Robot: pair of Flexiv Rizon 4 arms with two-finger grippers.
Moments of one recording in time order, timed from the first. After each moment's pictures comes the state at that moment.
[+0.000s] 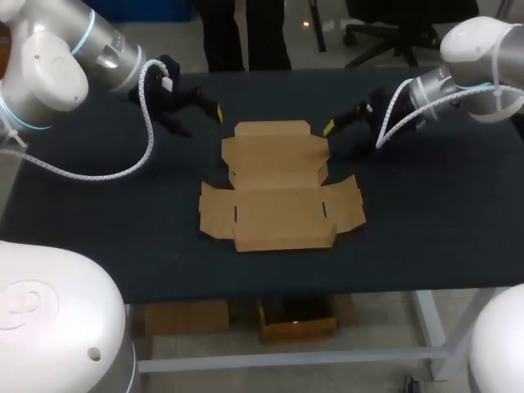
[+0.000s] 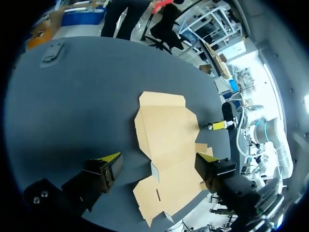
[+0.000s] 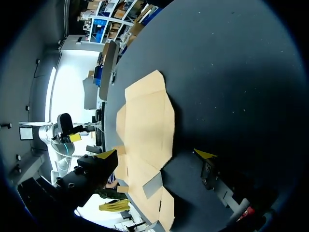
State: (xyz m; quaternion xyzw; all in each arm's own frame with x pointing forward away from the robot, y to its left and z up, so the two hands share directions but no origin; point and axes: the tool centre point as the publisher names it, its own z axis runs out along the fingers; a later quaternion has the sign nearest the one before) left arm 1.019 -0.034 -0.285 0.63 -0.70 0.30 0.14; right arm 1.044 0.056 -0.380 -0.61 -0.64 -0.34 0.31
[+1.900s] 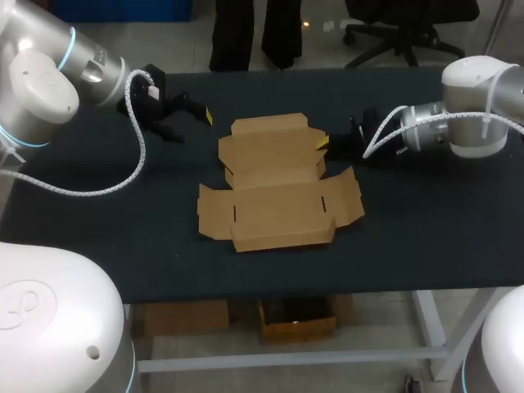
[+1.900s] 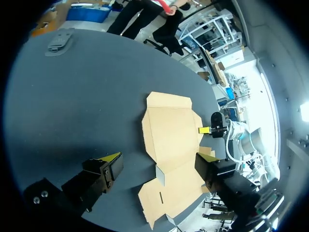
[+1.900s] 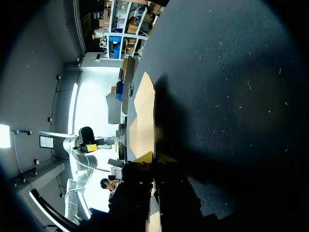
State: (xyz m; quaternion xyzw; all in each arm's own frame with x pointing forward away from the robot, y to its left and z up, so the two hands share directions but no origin) left arm 1.022 -0.014 -0.299 0.64 -0.67 0.33 0.15; right arm 1.057 0.093 -0.398 -0.60 -0.56 -0.45 0.36
